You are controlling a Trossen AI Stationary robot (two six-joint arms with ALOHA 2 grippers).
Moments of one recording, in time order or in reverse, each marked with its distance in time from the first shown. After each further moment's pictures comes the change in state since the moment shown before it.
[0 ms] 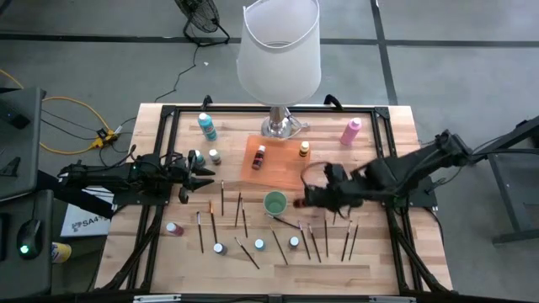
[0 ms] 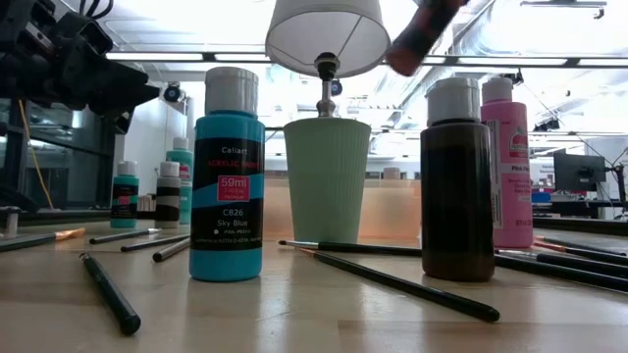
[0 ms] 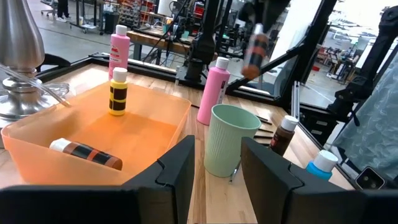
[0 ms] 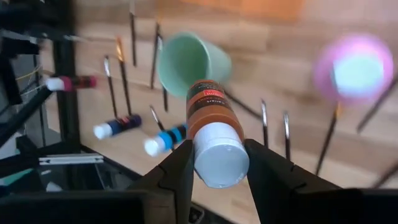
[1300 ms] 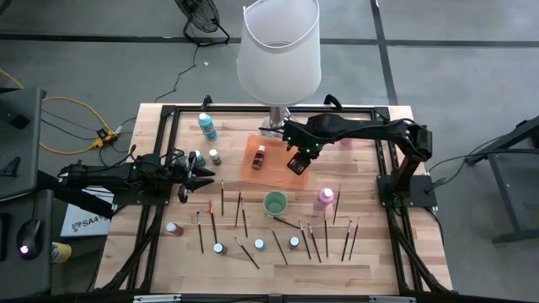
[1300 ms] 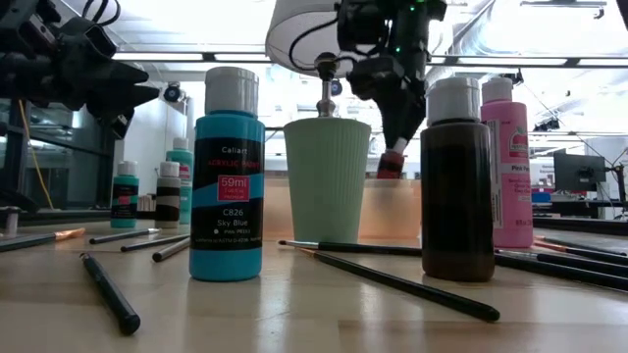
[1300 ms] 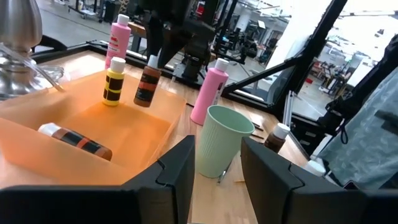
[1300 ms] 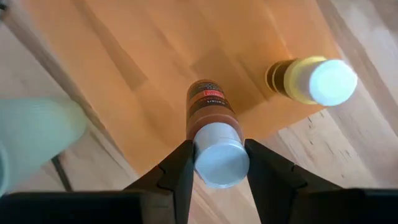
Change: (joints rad) left arm 0.000 0.000 0.000 0.000 -0.001 -0.125; right arm -0.590 0.327 0.018 -0.042 -0.238 -1.303
